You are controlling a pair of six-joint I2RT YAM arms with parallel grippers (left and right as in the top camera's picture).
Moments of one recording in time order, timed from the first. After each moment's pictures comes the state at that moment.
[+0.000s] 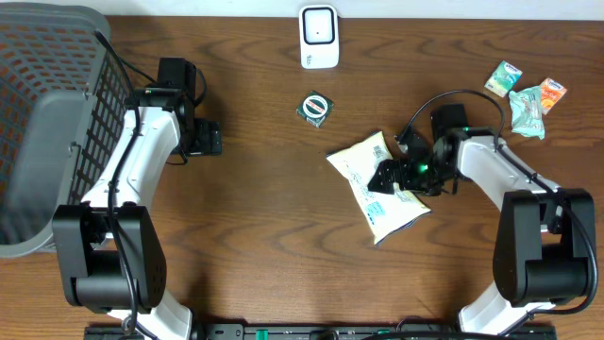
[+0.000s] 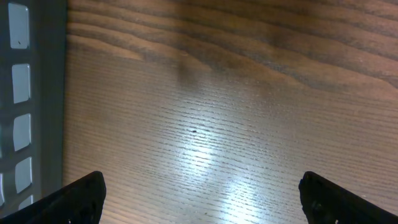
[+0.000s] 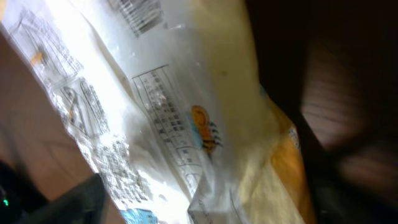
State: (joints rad) left arm -0.03 1.79 1.35 -0.93 -0.17 -0.14; right arm 0.07 1.83 1.04 -0.74 -0.55 -0.03
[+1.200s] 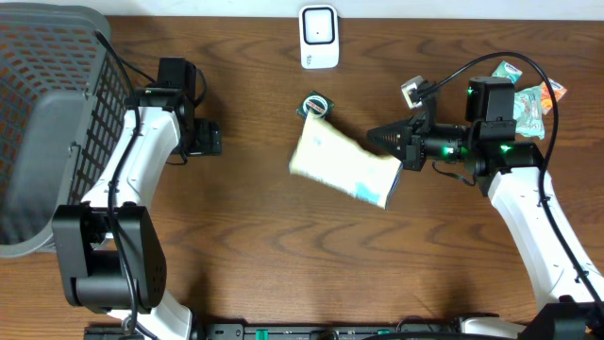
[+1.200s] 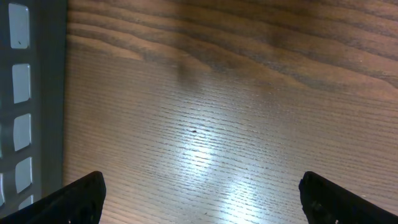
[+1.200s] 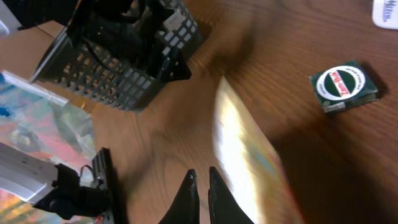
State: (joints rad) left arm -0.03 1.79 1.35 -0.93 -0.17 -0.14; right arm 0.07 1.44 1.07 -0.45 -1.06 -0.09
